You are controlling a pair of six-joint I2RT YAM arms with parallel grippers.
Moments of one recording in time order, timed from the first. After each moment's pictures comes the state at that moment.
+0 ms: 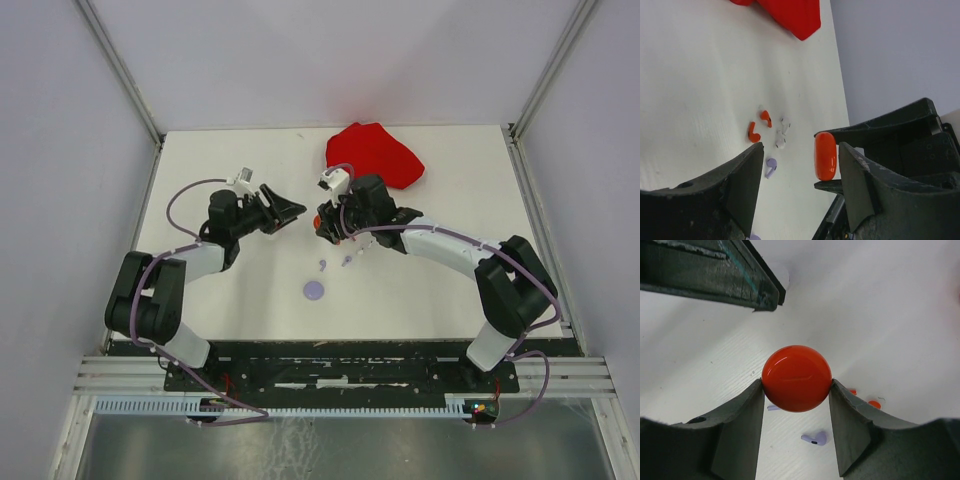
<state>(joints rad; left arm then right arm) -0.21 1.56 0.67 0.62 0.59 -0.92 0.68 1.68 1.13 0.01 -0.25 -0.01</state>
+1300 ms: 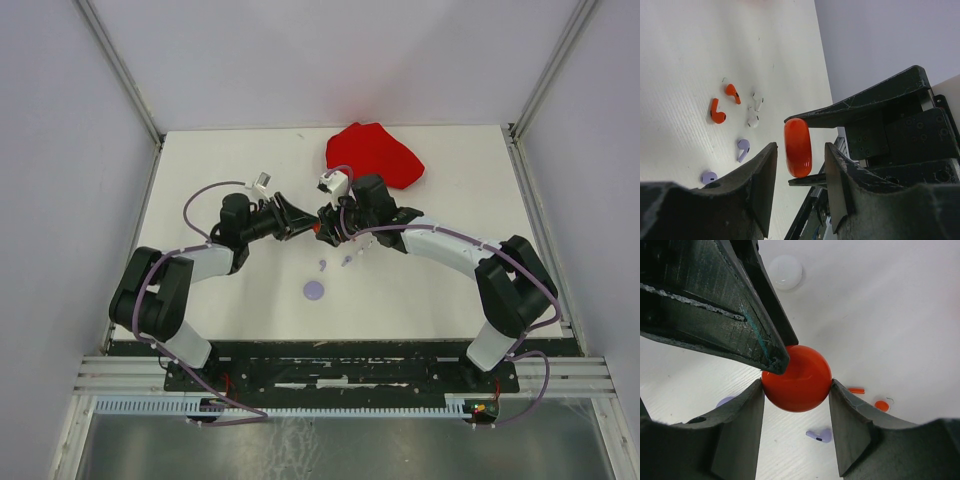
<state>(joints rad) -0.30 1.59 0.66 0.69 0.69 -0.99 0.67 1.68 1.13 -0.02 -0.32 -0.04</state>
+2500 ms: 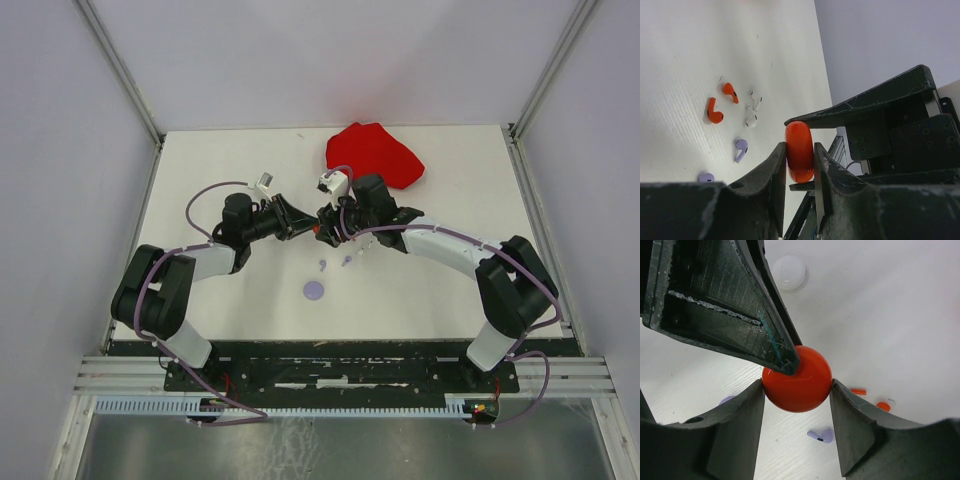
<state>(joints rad) -0.32 1.61 0.67 0.69 0.69 -1.00 0.67 1.68 1.13 -0.02 -0.34 -0.04</state>
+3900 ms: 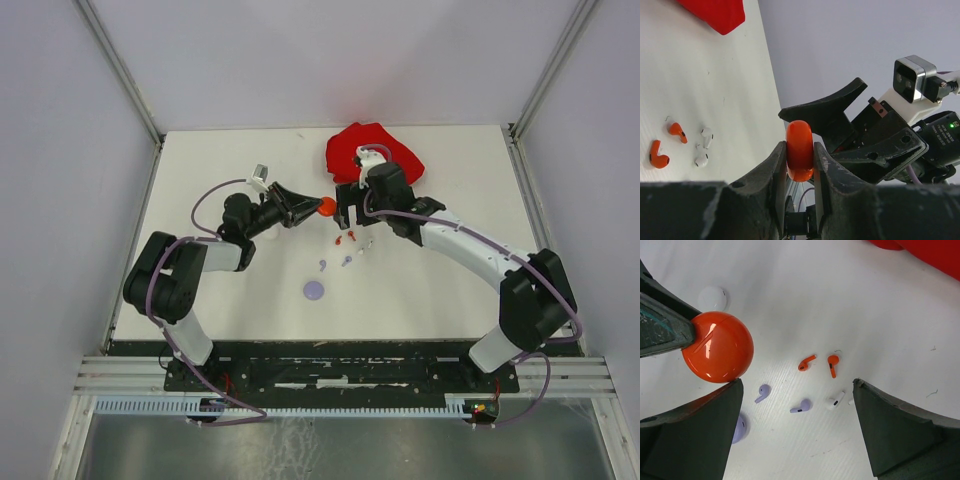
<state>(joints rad) -0.32 1.73 0.69 1.06 0.63 -1.32 0.61 1.57 1.18 -0.22 0.00 0.29</state>
